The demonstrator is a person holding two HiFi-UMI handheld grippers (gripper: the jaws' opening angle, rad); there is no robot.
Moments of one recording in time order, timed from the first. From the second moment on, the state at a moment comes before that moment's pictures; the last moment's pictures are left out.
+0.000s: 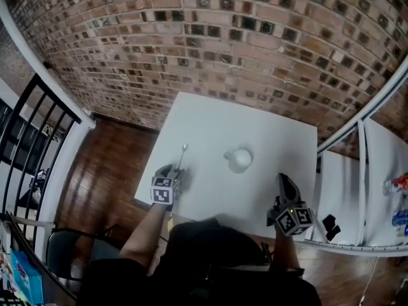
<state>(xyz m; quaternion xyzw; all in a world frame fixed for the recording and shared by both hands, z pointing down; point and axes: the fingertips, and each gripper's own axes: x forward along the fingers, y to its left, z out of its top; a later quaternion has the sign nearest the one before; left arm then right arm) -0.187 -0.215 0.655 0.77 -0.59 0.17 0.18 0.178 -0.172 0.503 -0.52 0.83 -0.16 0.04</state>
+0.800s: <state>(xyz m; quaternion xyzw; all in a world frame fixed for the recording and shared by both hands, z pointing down) -0.187 -0.220 0.700 0.74 -0.58 0.25 0.22 0.184 -0.180 0.507 -0.54 0.83 -0.16 0.04</state>
